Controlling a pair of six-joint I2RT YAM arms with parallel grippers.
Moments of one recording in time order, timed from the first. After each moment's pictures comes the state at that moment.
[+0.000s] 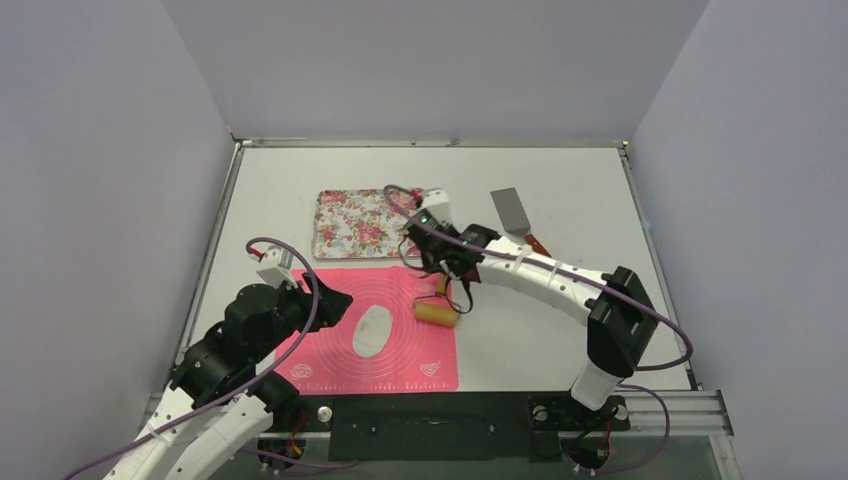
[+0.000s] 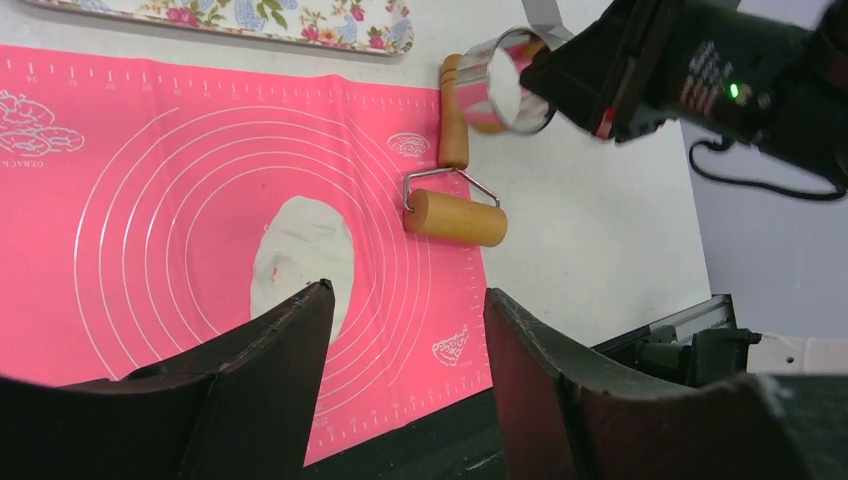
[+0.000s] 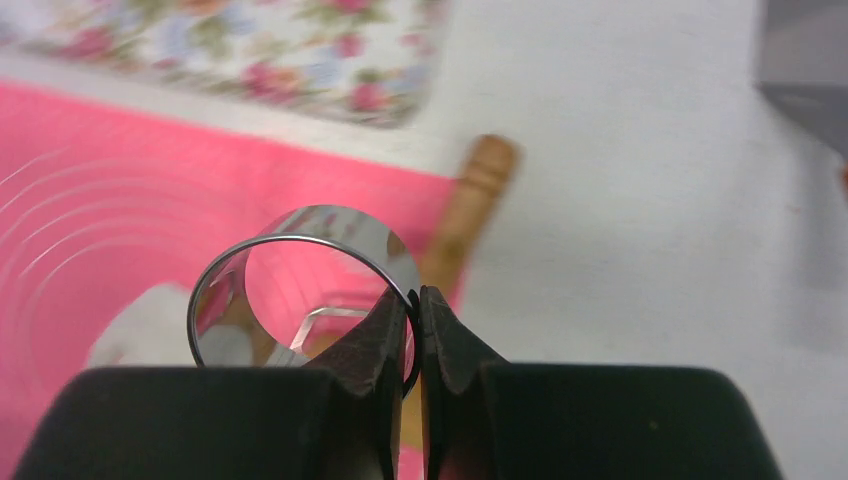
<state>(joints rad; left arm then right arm) -0.63 0.42 0.70 -0.71 -0.11 -0.74 0.83 1.67 1.33 -0.64 0.45 0.52</state>
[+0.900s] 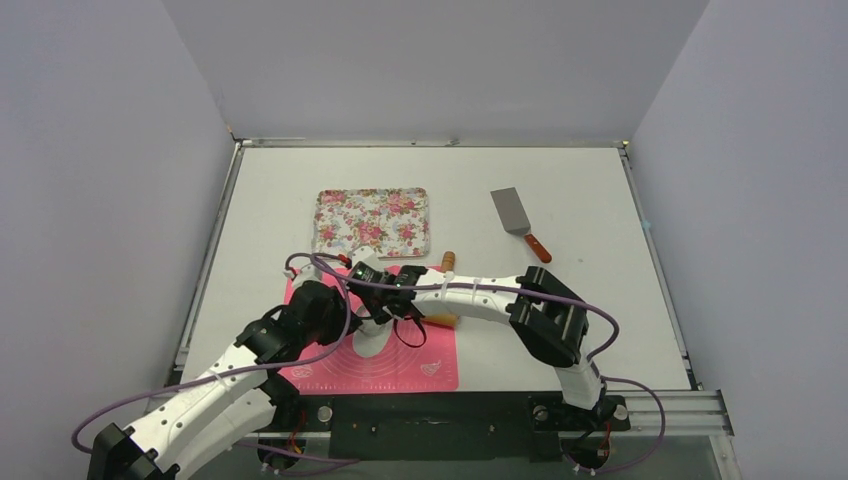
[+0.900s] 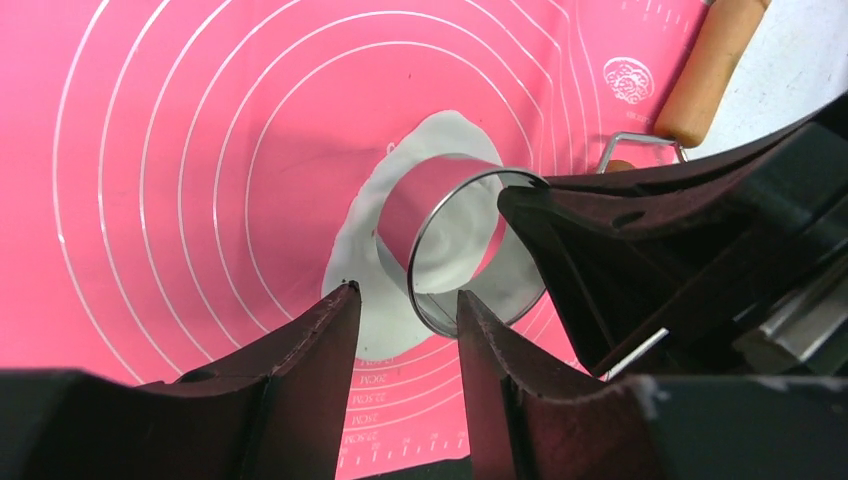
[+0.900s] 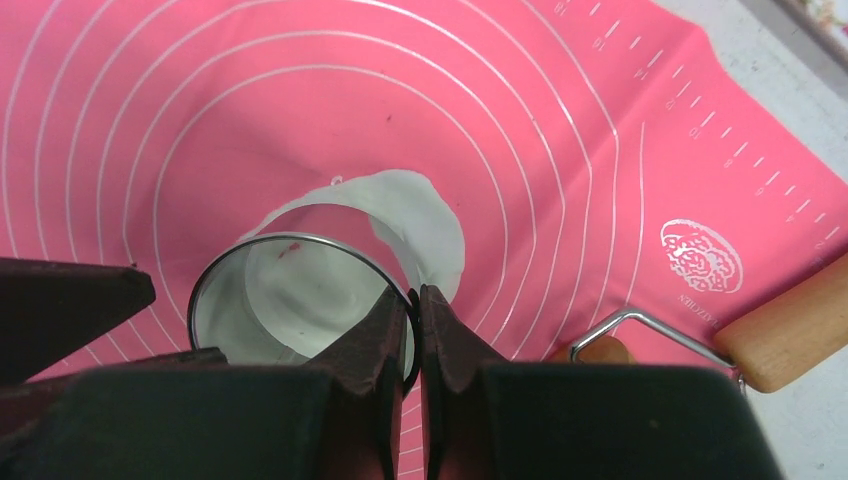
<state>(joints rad) -0.64 0.72 0.44 -0.58 -0.15 -0.98 1.17 2.00 1.50 -0.55 0.28 0.42</state>
